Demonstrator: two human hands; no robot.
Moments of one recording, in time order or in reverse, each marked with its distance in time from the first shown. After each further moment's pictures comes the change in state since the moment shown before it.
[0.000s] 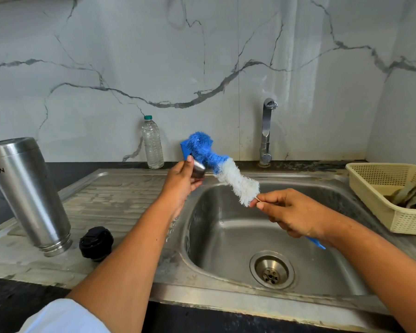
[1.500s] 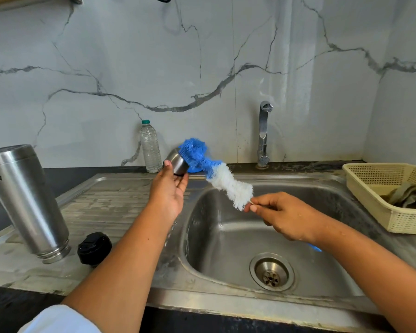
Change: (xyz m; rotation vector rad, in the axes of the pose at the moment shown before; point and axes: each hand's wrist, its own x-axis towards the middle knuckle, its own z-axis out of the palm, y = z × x) left_hand -0.003 0.013 -0.002 -0.595 0.235 -0.144; right_hand -0.001 -0.009 0.010 -0.168 0.053 -0.080
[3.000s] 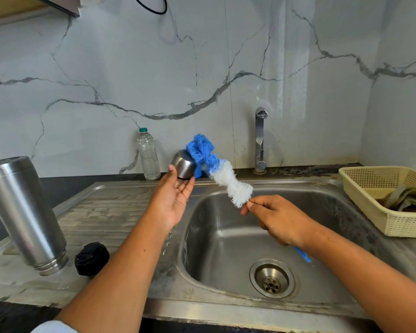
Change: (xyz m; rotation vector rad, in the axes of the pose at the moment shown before) left_hand 0.001 -0.003 -0.002 -0.034 -0.160 -0.037; right_hand 0.006 0.000 0.008 0.148 0.100 0.125
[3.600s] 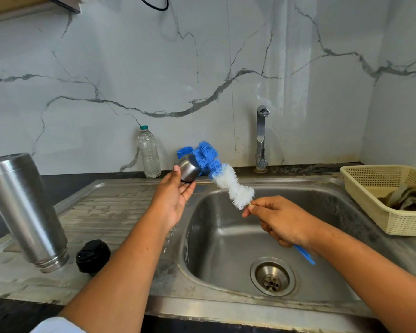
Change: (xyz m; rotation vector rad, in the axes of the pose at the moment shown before) left_hand -0.001 -0.003 0.001 0.234 0.016 0.015; right_hand -0.001 0.001 -0.002 0.060 -0.087 0.093
